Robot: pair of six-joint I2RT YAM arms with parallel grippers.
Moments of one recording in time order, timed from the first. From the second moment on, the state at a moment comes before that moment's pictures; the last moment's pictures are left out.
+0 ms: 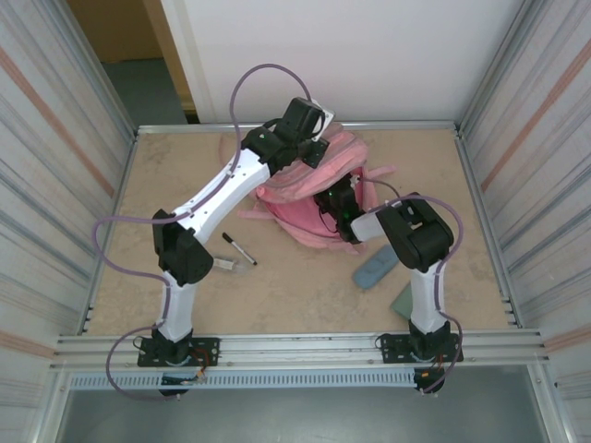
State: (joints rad) left arm -0.72 2.03 2.18 -0.82 -0.19 0.01; right arm 0.55 2.07 0.96 0.83 0.12 1.49
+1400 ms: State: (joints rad) left arm -0.68 1.94 1.85 -0.63 -0.03 0.00; right arm 0.51 1.25 0.62 0.14 0.10 1.32
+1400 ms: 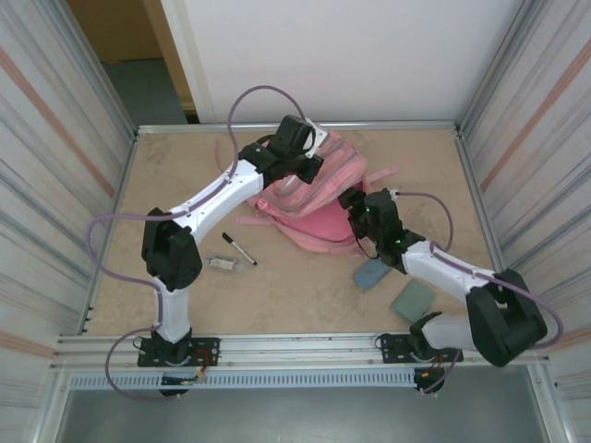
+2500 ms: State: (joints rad) left arm -0.28 1.79 1.37 -0.63 0.15 -0.32; right arm 0.62 1.42 1.01 -0.41 -0.06 0.48
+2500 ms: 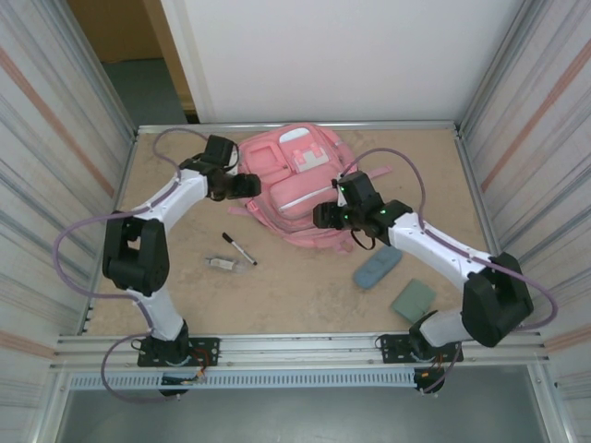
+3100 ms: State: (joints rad) left arm -0.19 1.95 1.21 -0.18 0.47 -0.47; right arm 0.68 1.51 1.02 -0.38 -0.01 0.48
